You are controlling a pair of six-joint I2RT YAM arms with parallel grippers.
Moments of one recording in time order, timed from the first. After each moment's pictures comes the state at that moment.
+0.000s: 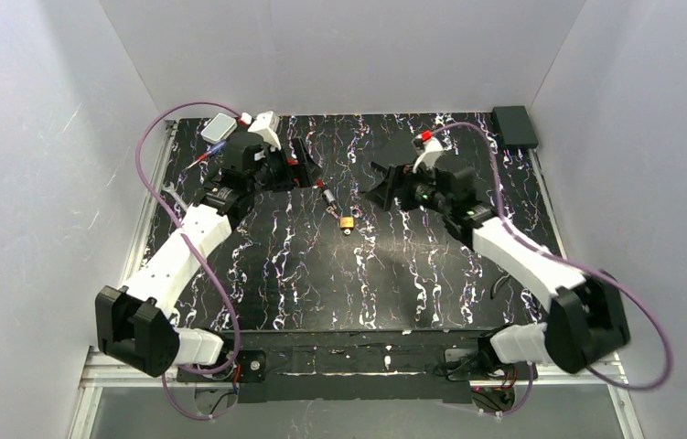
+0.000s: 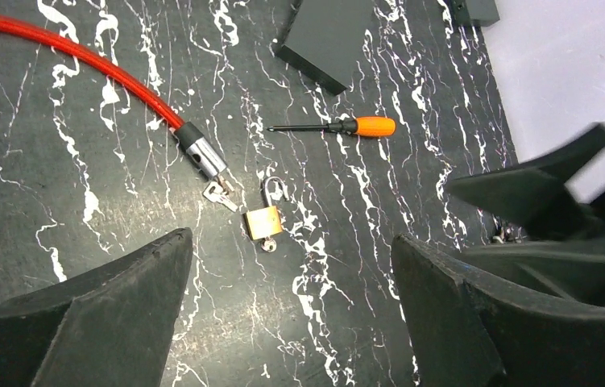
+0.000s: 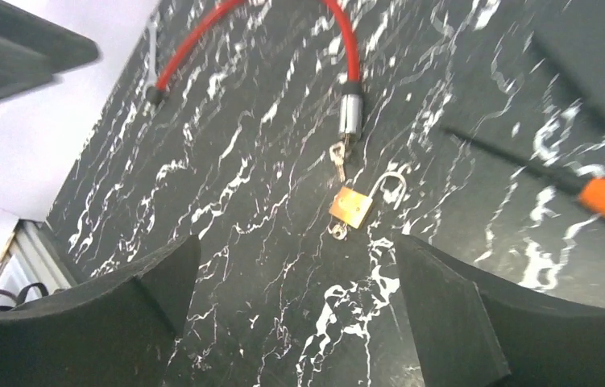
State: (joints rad) left arm -0.39 1.33 1.17 -0.30 0.16 -0.48; right arm 0.49 1.33 0.91 0.07 -0.33 0.43
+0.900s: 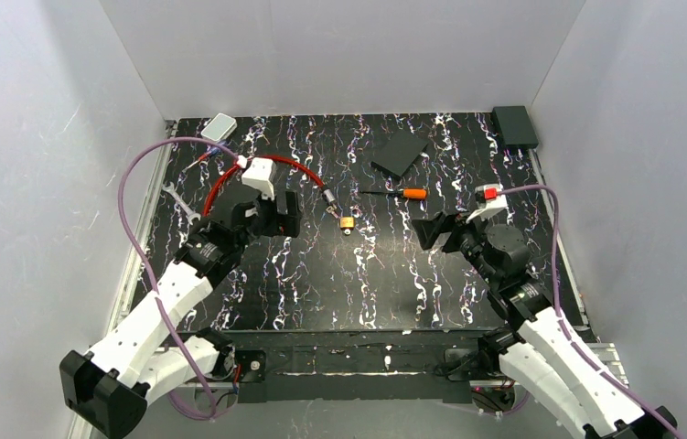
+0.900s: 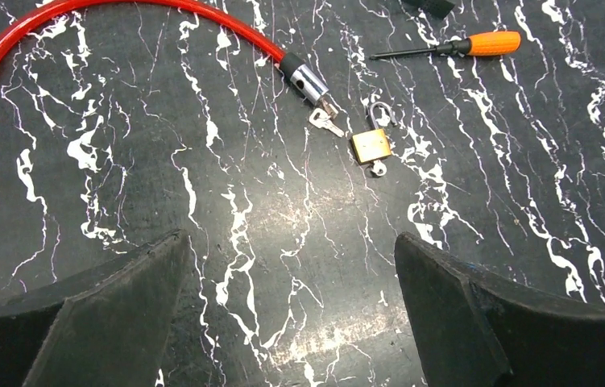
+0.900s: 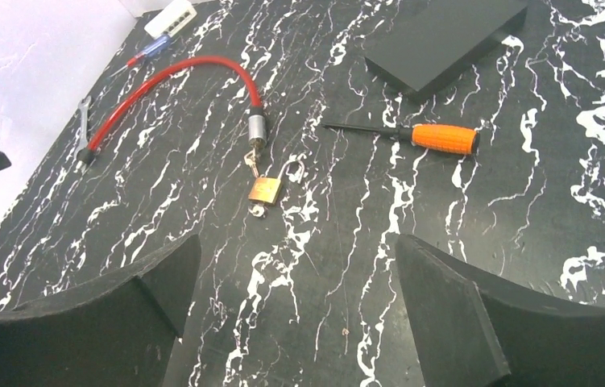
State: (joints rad) left arm -0.53 0.96 0.87 -0.39 -0.15 -0.22; right arm 0.49 0.62 0.50 -0.02 0.00 0.39
